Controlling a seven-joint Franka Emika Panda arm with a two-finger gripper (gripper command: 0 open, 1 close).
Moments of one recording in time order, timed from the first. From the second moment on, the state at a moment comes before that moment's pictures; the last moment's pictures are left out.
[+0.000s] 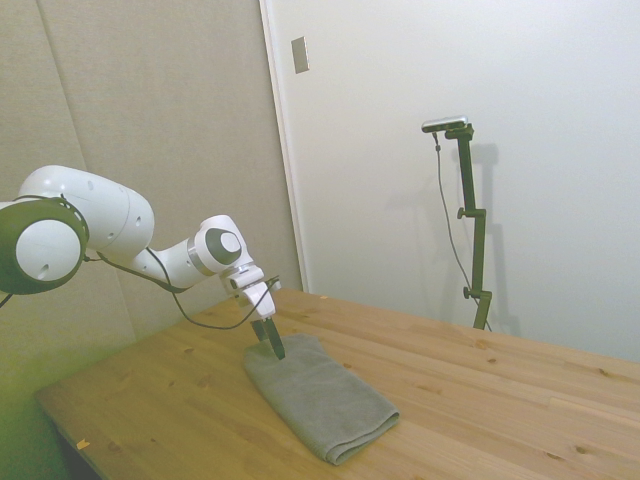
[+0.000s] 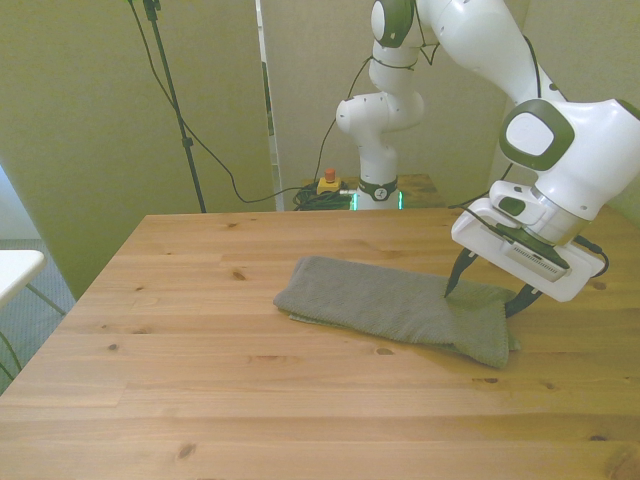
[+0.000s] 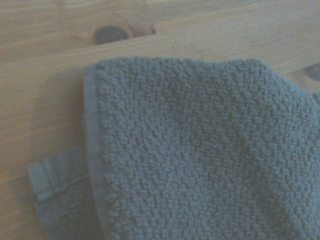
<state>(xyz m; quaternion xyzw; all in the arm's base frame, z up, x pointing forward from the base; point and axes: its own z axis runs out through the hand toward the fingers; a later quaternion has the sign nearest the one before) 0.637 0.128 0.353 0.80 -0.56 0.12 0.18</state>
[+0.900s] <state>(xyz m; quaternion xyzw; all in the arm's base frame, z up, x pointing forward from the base) 0.626 0.115 0.350 0.80 -0.56 0.12 0.18</state>
